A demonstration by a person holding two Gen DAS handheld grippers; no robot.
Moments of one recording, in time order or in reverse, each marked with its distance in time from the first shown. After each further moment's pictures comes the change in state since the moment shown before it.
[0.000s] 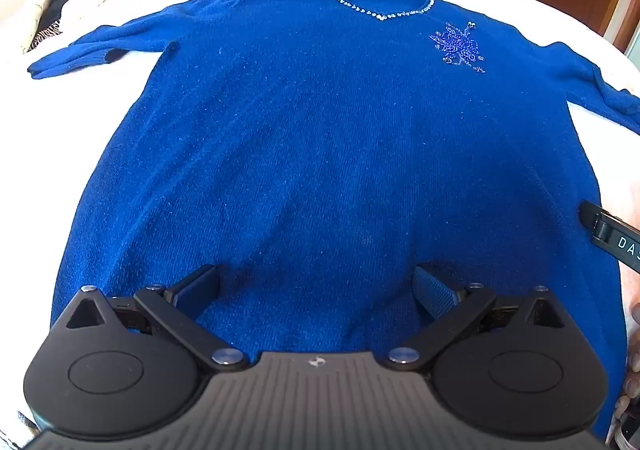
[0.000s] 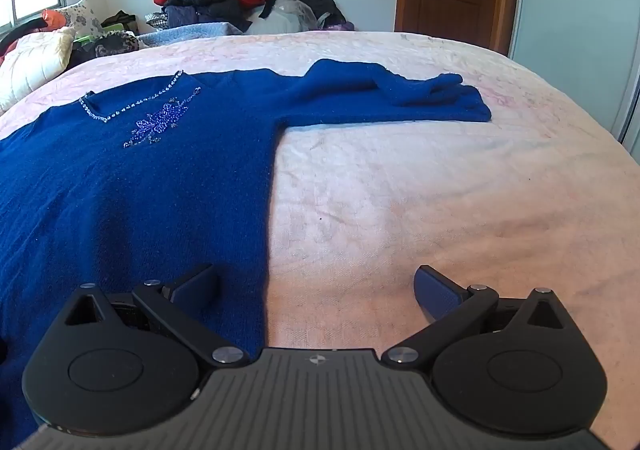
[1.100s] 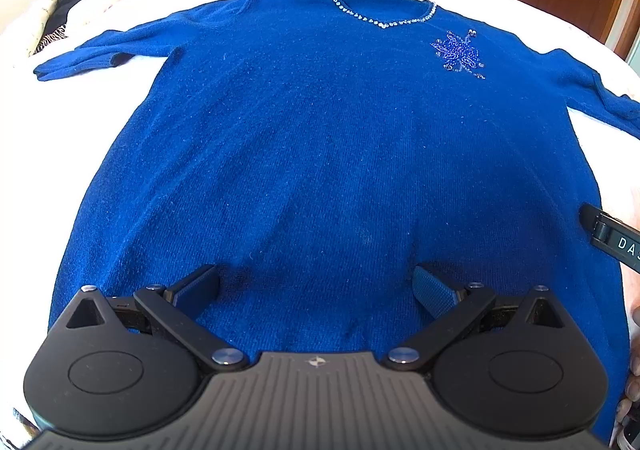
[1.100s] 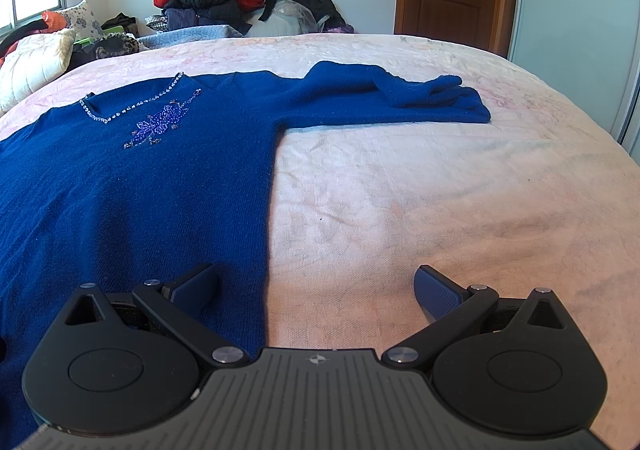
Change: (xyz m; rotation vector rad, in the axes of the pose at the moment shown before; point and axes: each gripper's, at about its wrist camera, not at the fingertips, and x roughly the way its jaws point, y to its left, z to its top) left arm -0.005 -0.002 -0.001 -0.016 -0.018 0.005; right arm 0.000 0.000 -0.002 -0.005 -0.001 -0.001
